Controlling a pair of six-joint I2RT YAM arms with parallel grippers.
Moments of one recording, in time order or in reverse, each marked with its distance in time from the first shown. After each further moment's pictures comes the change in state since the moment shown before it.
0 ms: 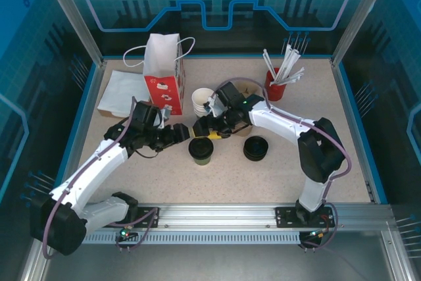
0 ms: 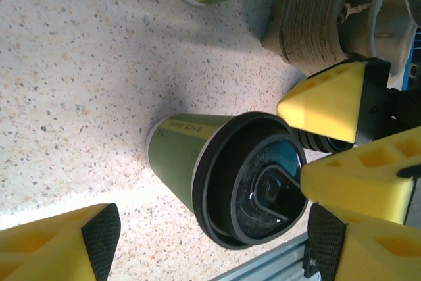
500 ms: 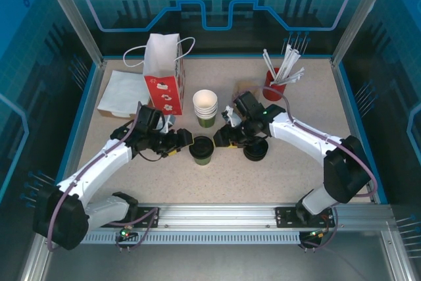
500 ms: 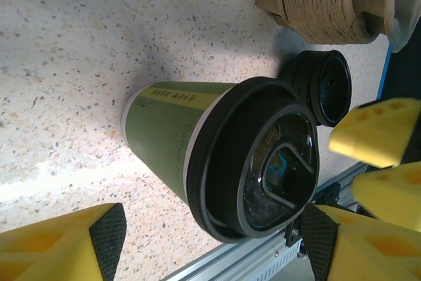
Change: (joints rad) left arm 0.002 0.055 -0.079 0.098 0.132 -0.019; right arm -0.029 -0.245 -0.246 -0.061 0.066 0.005
